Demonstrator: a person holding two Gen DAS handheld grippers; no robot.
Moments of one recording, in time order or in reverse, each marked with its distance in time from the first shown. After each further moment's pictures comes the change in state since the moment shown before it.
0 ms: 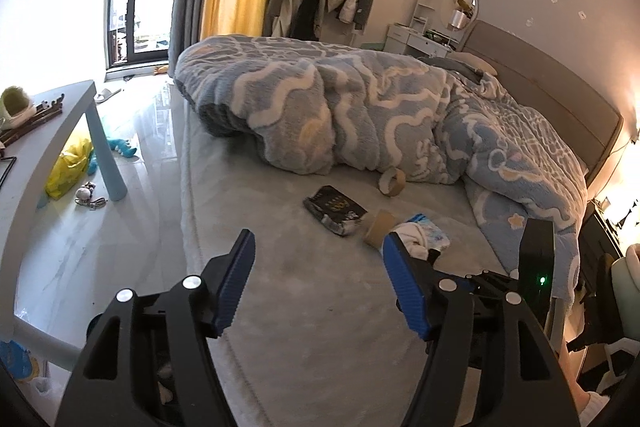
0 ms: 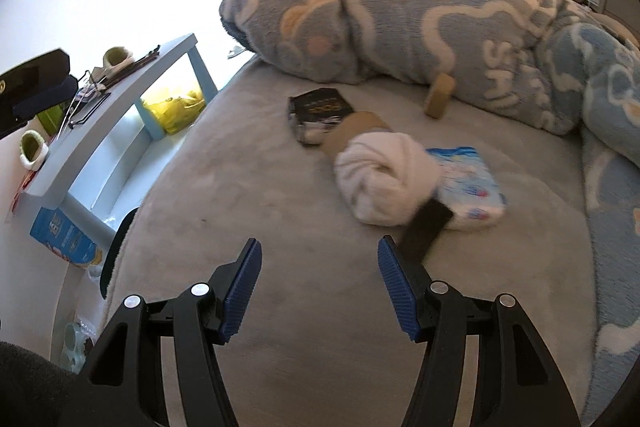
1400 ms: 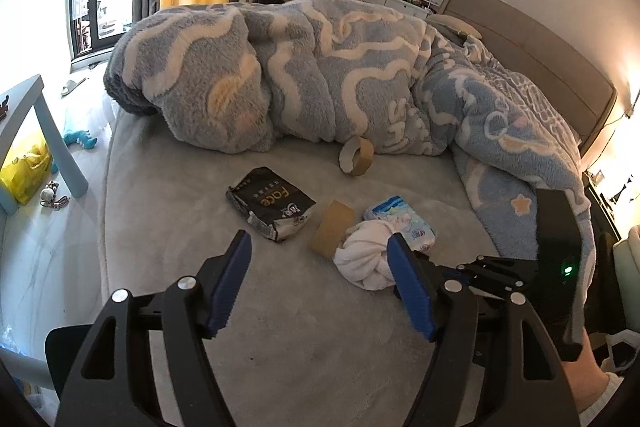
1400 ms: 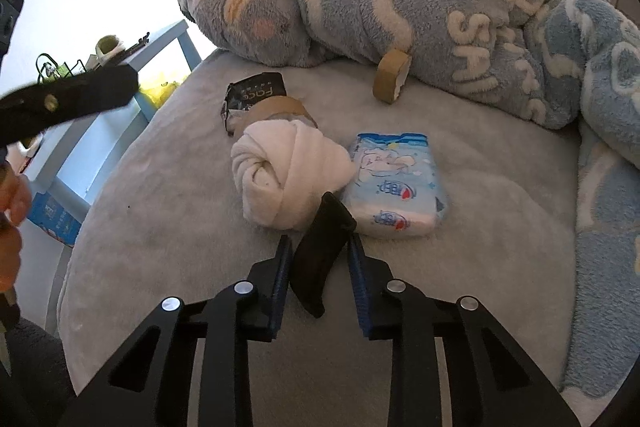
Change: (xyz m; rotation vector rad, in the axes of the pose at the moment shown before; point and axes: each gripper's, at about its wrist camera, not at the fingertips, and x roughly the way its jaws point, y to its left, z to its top) left arm 0.096 -0.053 0.001 0.051 0.116 -0.064; right arm 0.020 -0.066 0.010 -0.038 0.062 0.036
